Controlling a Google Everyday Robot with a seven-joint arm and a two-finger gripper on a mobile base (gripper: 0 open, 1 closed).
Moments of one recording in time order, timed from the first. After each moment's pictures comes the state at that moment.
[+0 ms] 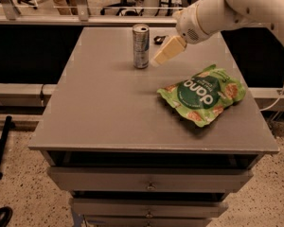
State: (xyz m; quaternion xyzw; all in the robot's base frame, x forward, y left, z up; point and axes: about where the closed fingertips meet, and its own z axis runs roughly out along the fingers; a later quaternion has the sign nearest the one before) arm 0.692 -0.089 0.936 -0.52 0.73 0.09 0.44
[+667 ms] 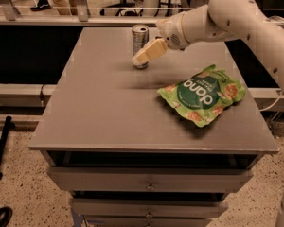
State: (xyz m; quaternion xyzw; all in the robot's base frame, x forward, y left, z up) arm 0.719 -0.036 0.914 -0.49 0.71 0.20 0.47
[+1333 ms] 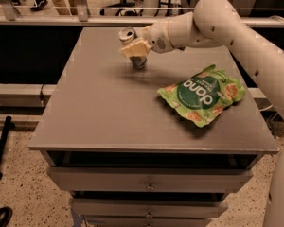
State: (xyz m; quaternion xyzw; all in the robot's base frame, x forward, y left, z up) arm 0.721 0.013 0.907 -0.49 0.68 0.27 0.48
